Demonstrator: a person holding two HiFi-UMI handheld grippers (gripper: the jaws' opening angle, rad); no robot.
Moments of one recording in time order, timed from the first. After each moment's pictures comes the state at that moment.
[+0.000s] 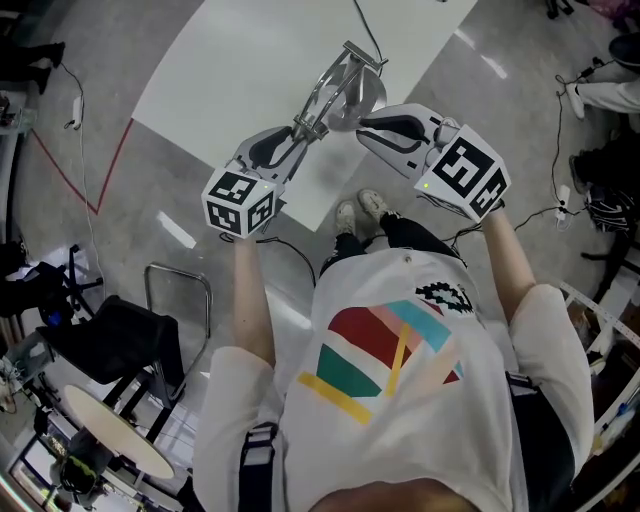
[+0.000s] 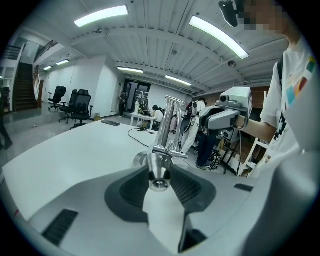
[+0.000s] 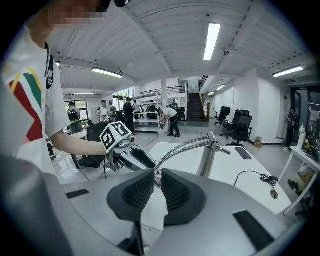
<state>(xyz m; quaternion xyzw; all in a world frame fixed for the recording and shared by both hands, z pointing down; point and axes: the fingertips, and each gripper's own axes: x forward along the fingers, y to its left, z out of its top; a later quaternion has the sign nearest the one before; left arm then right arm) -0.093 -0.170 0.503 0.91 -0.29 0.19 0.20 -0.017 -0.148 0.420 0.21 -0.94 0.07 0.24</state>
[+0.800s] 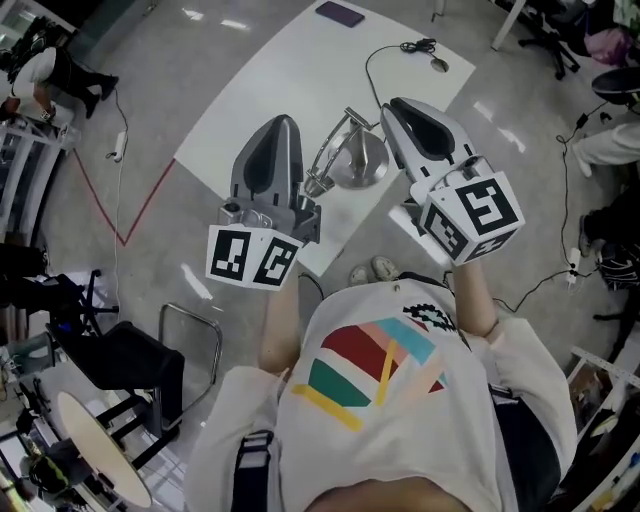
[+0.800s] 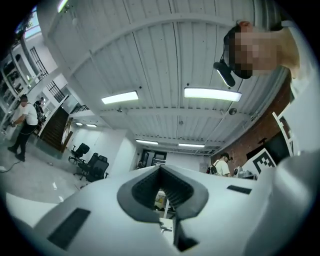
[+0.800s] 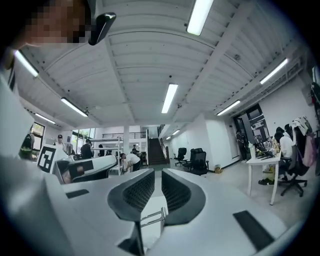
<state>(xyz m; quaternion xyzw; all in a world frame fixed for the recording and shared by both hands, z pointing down) -0.071 -0.167 0.231 0.87 -0.45 -0.18 0.03 0.050 -0.182 0.256 0.46 -0.89 0.03 -0.03</state>
